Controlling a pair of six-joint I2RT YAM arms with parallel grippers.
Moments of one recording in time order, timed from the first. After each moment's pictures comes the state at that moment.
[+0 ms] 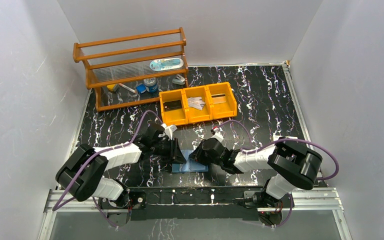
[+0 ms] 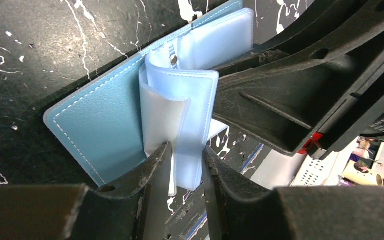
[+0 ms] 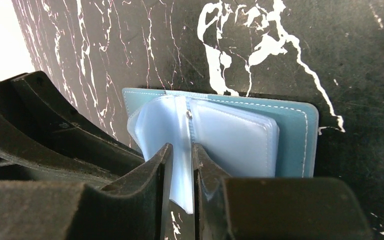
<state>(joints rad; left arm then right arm) -0.63 1.39 0.47 0.06 0.57 -0.71 1.06 1.53 0.47 0.37 0.14 1.28</state>
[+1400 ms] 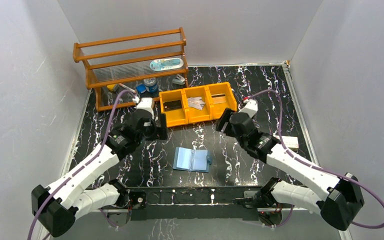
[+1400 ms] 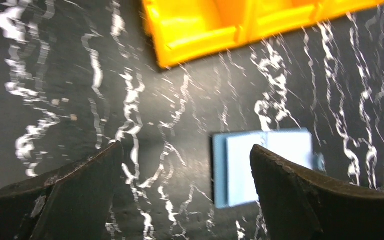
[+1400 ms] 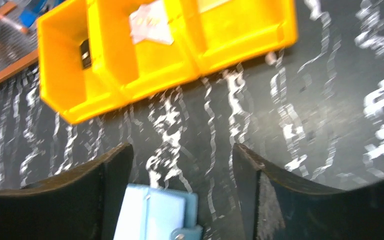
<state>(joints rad) -0.68 0.99 0.82 -0.55 -0.26 -0.48 0.81 1.01 0.69 -0.25 0.46 0.81</state>
